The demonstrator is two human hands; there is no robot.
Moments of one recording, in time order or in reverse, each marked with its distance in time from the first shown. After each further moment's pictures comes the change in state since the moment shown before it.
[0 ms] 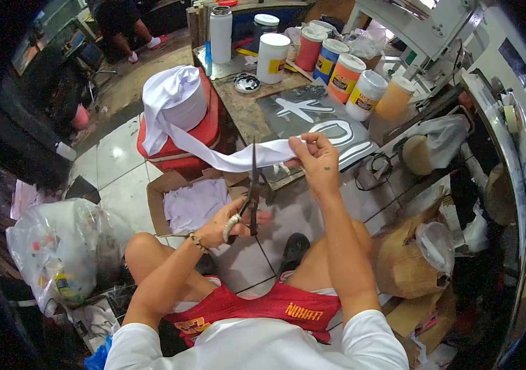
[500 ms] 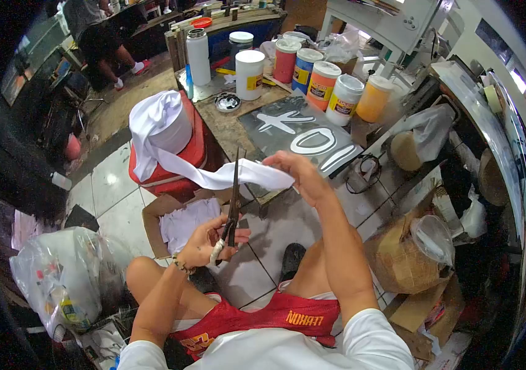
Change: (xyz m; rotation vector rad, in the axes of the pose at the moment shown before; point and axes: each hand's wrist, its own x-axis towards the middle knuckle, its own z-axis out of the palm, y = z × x) left_hand -0.014 0.010 -0.007 -0.014 0.054 -0.036; right_hand 0.010 -0.020 -0.023 0.071 -0.364 0.418
